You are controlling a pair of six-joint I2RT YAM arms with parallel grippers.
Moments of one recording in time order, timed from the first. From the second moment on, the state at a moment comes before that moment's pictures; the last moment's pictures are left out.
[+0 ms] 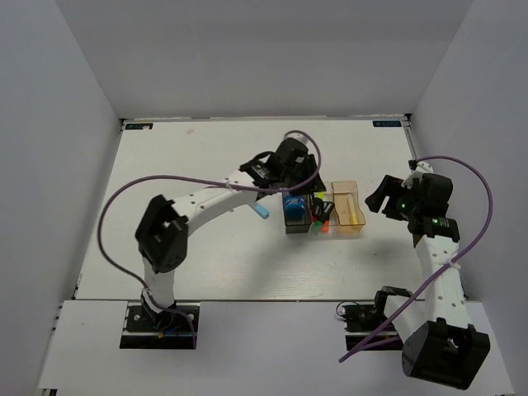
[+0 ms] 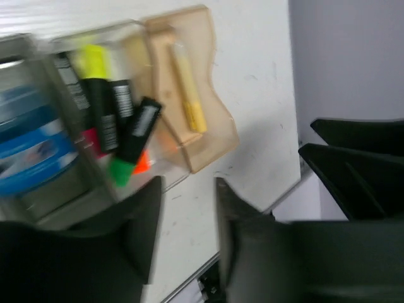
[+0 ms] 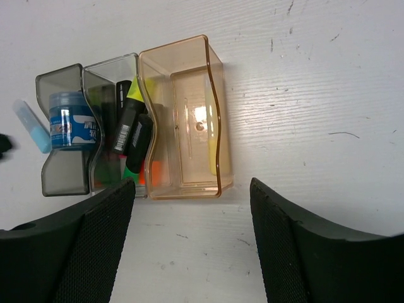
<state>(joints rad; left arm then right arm) -0.88 1.97 1.65 -0.32 0.13 -0.83 -0.18 0.90 0.75 -0.50 -0.36 0.17</state>
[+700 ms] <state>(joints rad) -0.67 2.13 1.82 -1.00 -0.25 -1.18 -0.19 0.92 0.75 -0.50 -0.37 0.17</state>
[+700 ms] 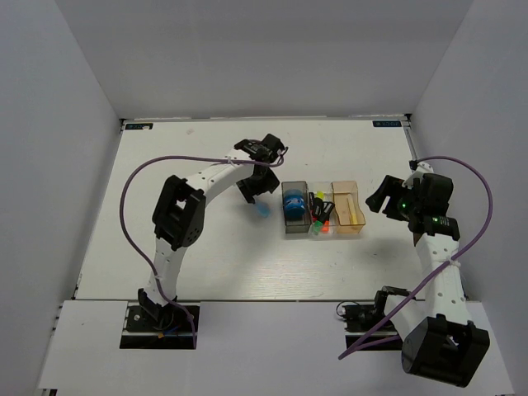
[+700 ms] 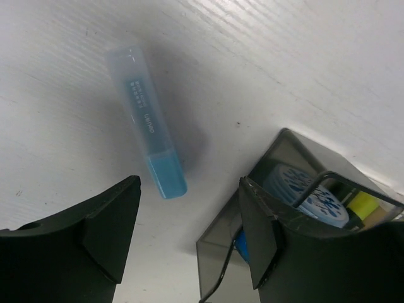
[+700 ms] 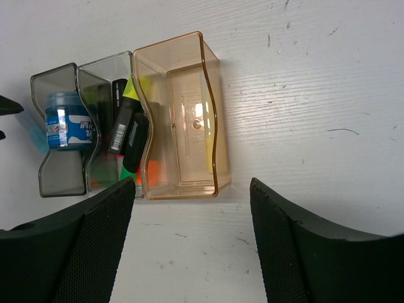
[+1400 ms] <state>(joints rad) -0.64 2.20 1.81 -1.06 -0.22 -1.20 -0.21 0.93 0.75 -0.50 -0.37 0.17</state>
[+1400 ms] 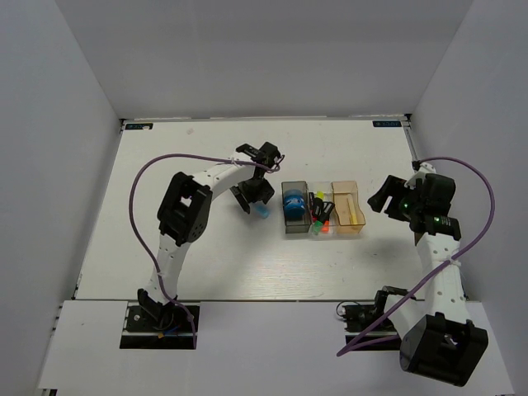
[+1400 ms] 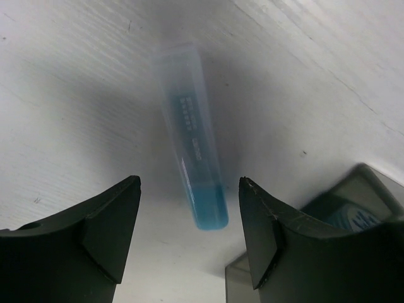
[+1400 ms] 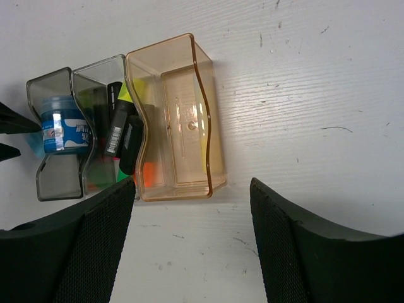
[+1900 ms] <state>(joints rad) -0.63 2.21 1.75 -1.04 -0.20 -1.22 -0.25 0.93 0.75 -0.51 -0.41 0.17</state>
